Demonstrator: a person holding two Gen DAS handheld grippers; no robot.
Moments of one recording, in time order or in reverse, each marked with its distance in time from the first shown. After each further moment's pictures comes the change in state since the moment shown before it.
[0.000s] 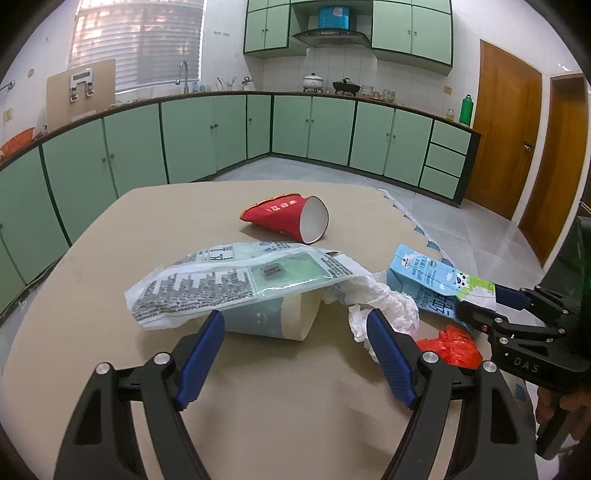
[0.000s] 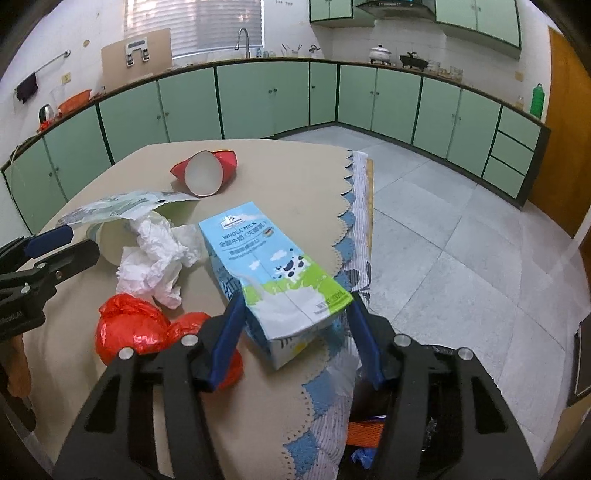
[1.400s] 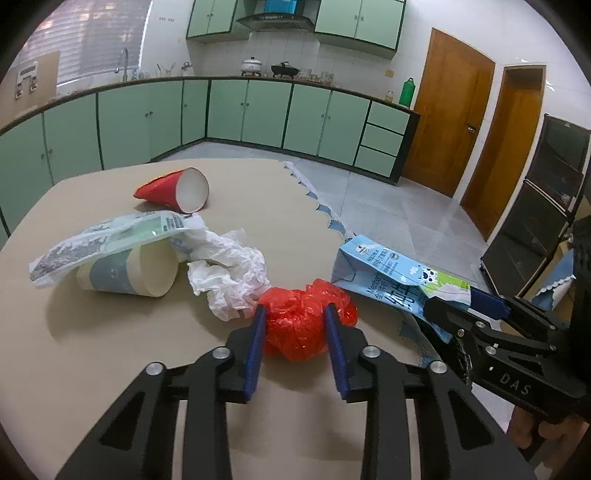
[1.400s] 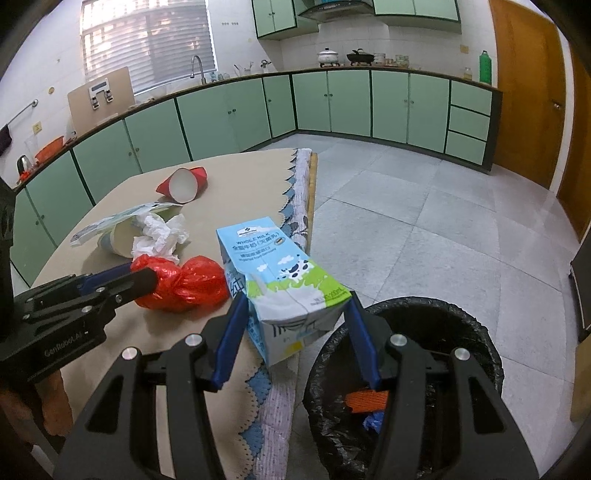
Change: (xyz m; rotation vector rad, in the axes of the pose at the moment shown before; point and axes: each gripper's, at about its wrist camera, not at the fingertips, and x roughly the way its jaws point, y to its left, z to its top) left arm -0.008 -0.075 -0.024 0.059 0.065 -0.251; right arm -0.067 -0.020 -0.051 0.191 -0.056 -0.063
